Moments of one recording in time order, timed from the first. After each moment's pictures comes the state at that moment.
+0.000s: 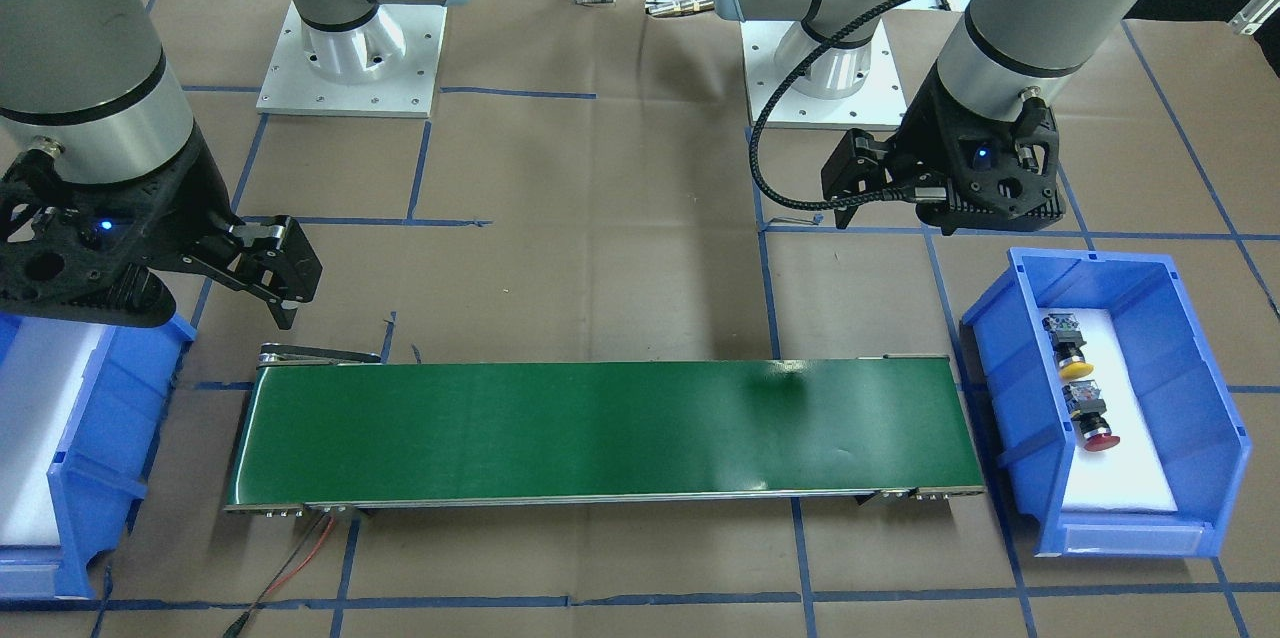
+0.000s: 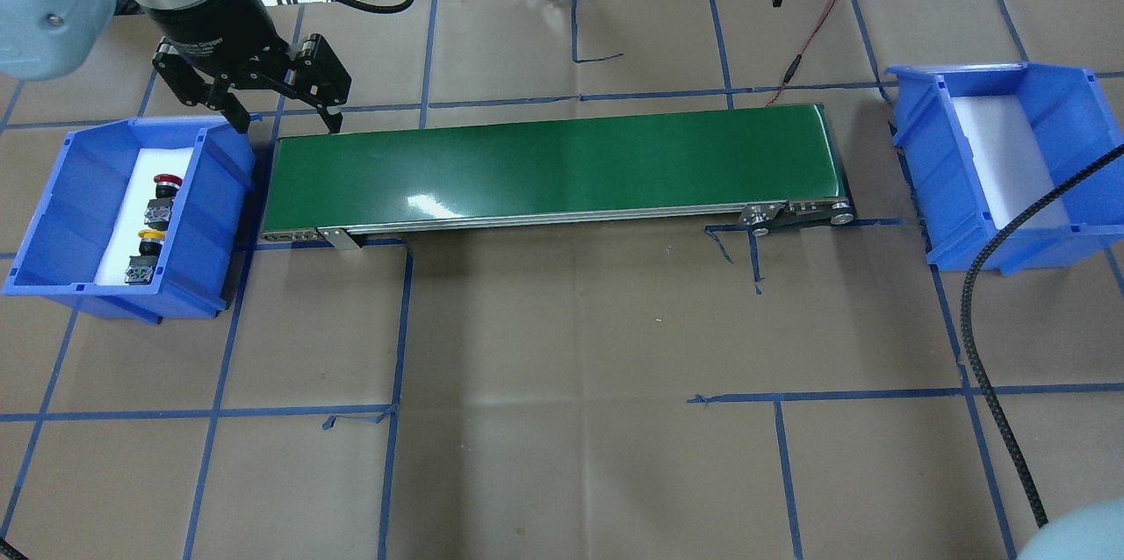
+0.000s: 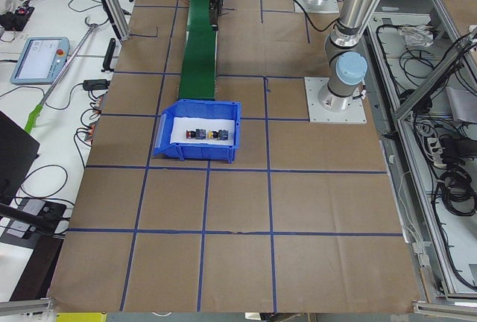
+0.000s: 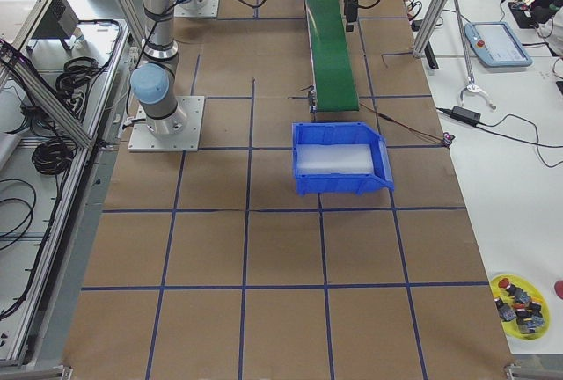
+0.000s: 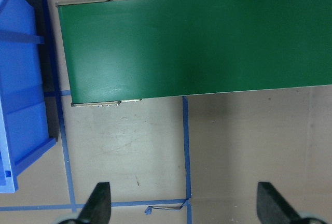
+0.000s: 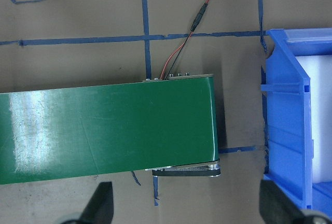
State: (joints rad) left arm -1.53 -1.67 -1.49 -1.60 1.58 0.09; right arm 1.60 -1.29 1.22 -1.60 -1.68 0.07
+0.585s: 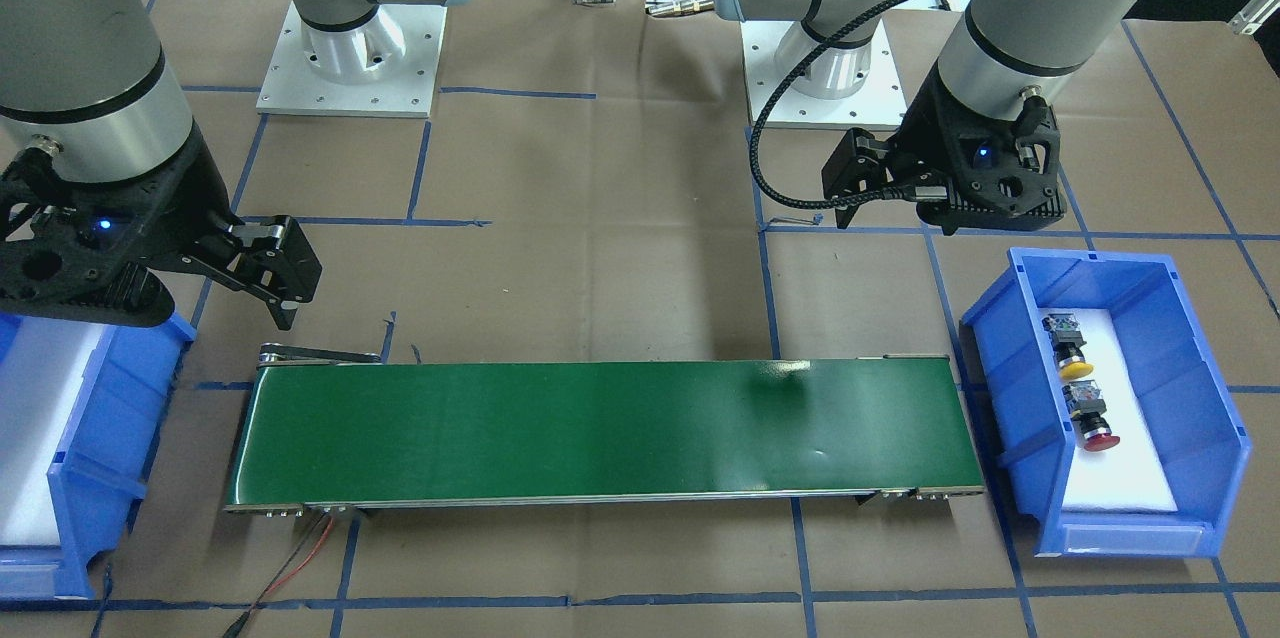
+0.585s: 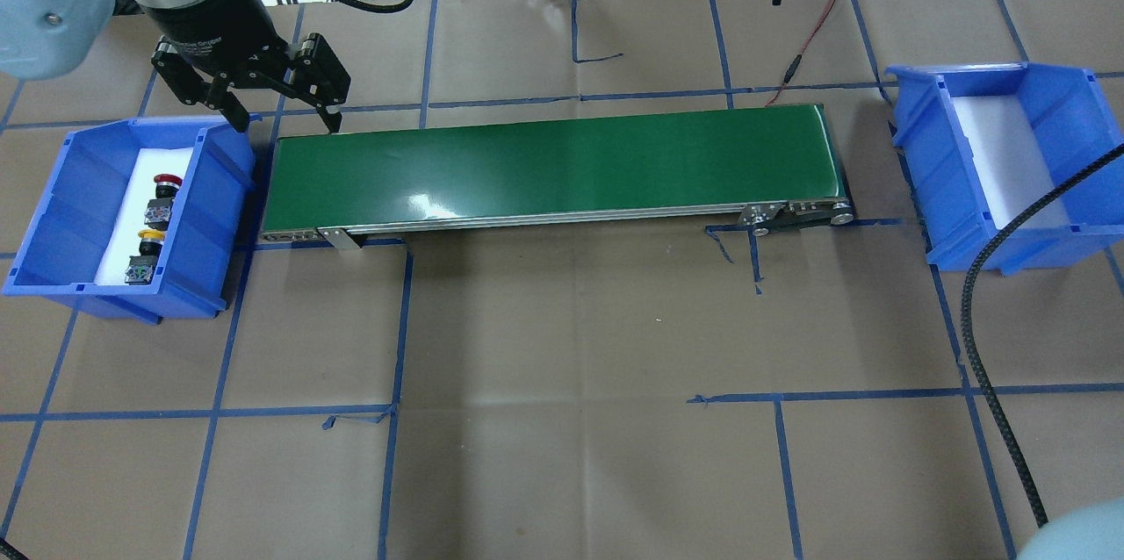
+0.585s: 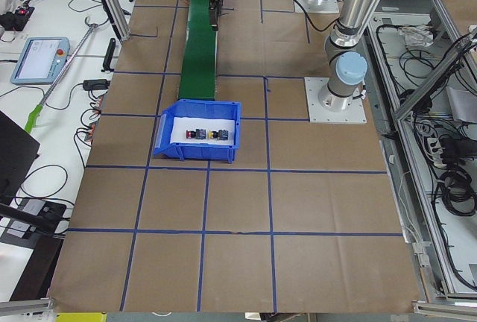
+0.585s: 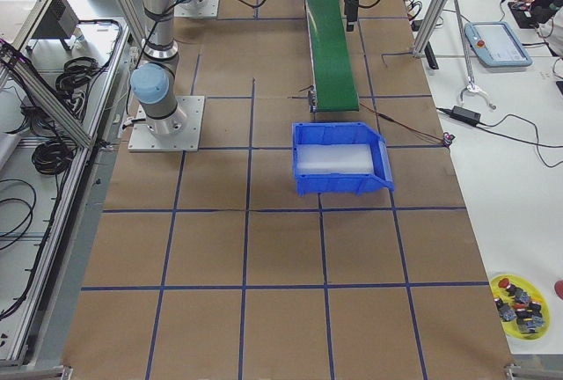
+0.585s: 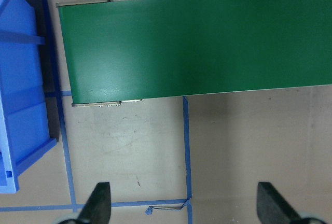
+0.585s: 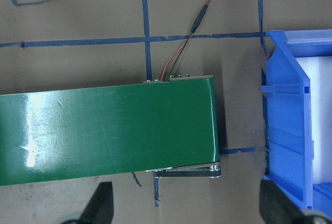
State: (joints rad) left arm -1.53 -1.67 -1.49 -1.60 1.58 0.10; right arm 1.60 -1.29 1.22 -1.60 -1.68 0.07
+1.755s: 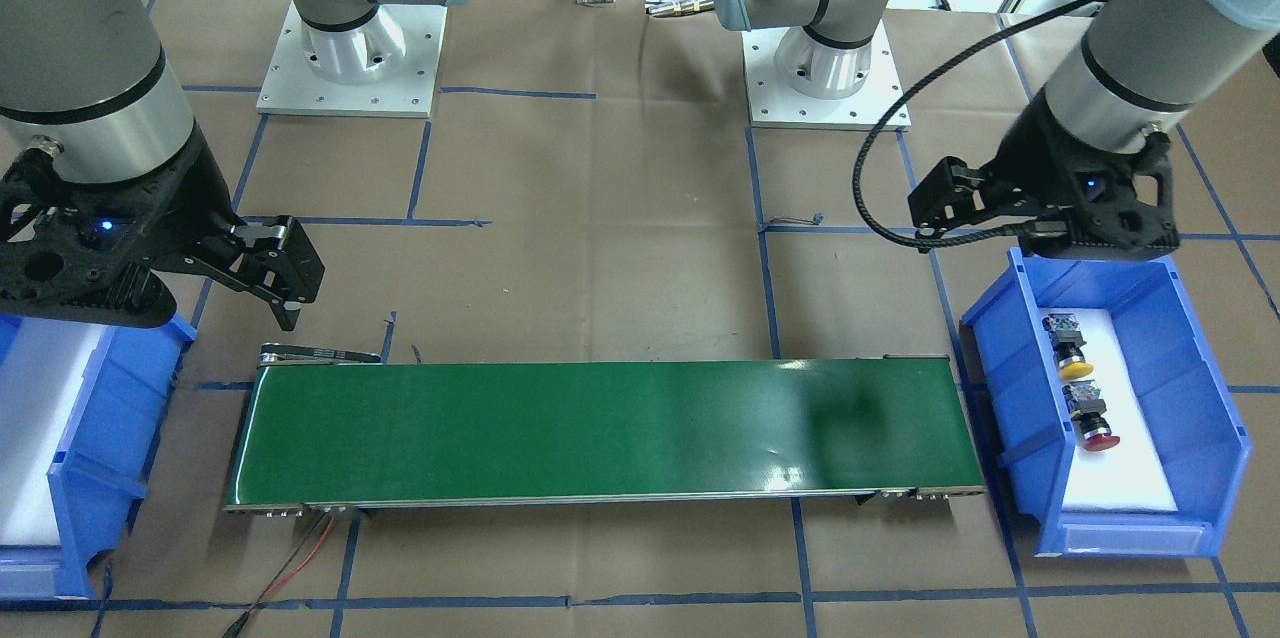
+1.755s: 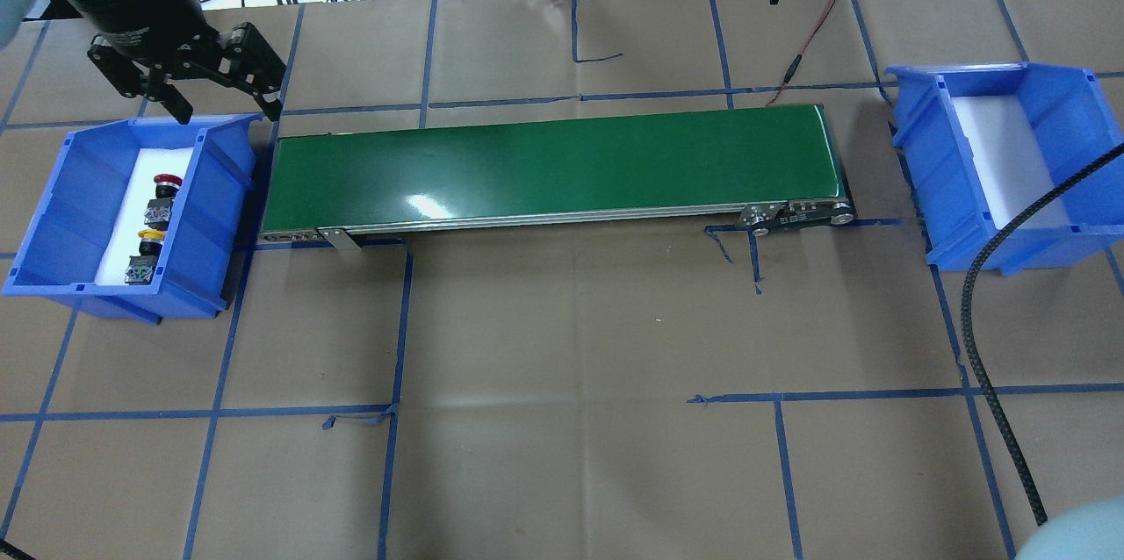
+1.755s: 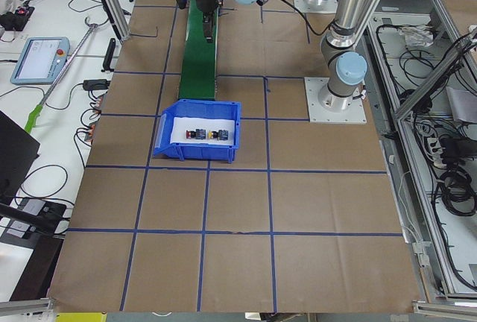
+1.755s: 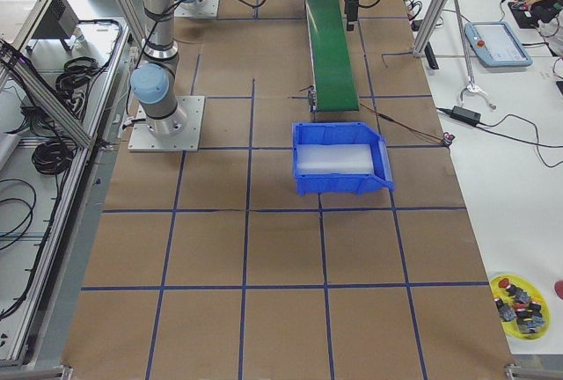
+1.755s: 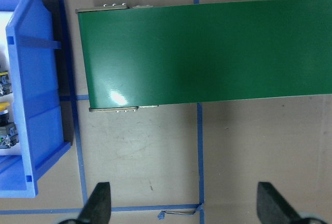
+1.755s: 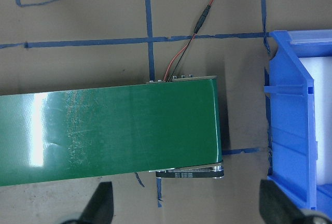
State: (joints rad) left arm -1.36 -1.70 -1.47 -1.59 1.57 0.23; right arm 1.60 -1.29 1.22 -1.60 -1.67 0.07
